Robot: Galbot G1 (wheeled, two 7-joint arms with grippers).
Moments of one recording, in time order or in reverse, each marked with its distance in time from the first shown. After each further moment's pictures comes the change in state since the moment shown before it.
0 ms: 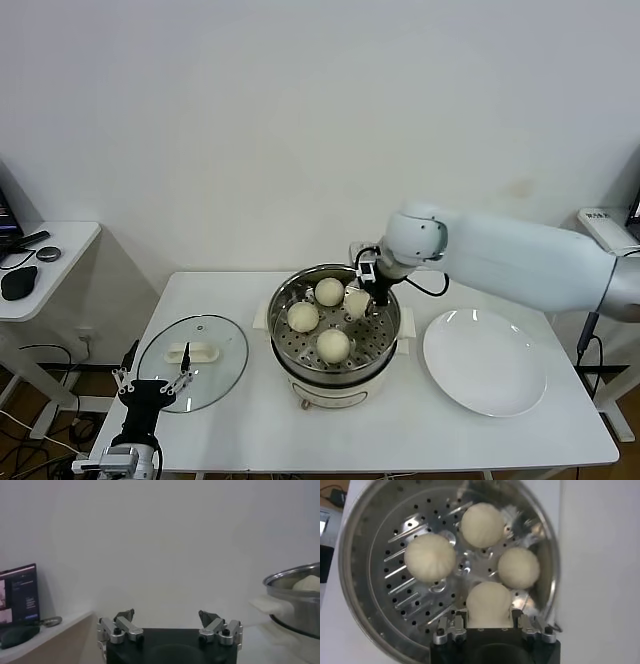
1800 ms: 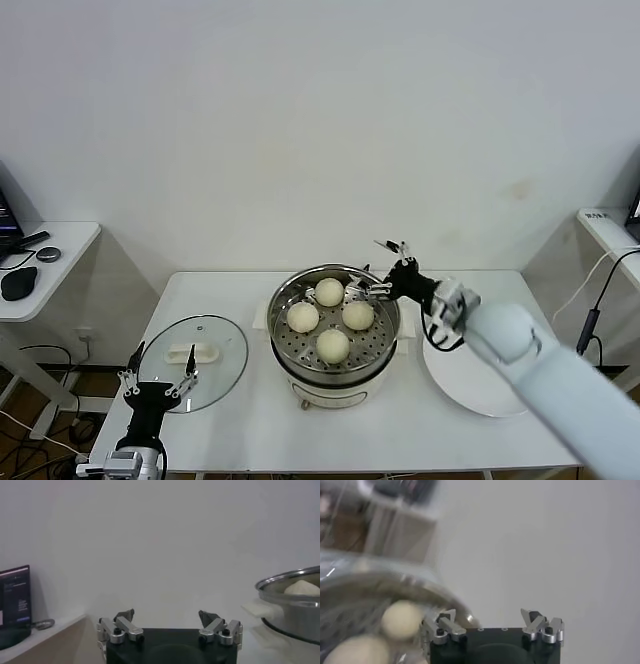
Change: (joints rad) left arm 0.007 0.008 0.021 0.018 -0.011 -0.036 0.000; right arm -1.226 -0.160 1.261 0.330 -0.050 0.560 0.654
